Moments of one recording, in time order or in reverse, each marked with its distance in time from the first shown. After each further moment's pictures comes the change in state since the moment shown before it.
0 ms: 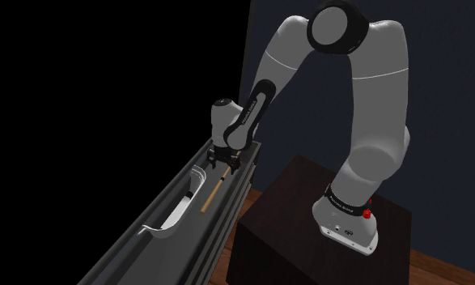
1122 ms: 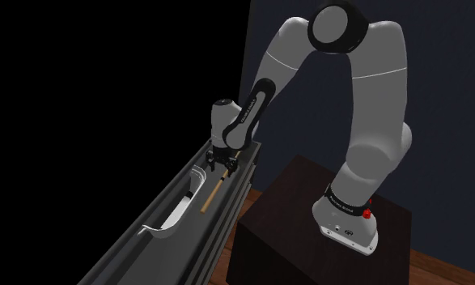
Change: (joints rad) arm -0.085 0.017 0.092 -0.001 0.032 0.013 0.015
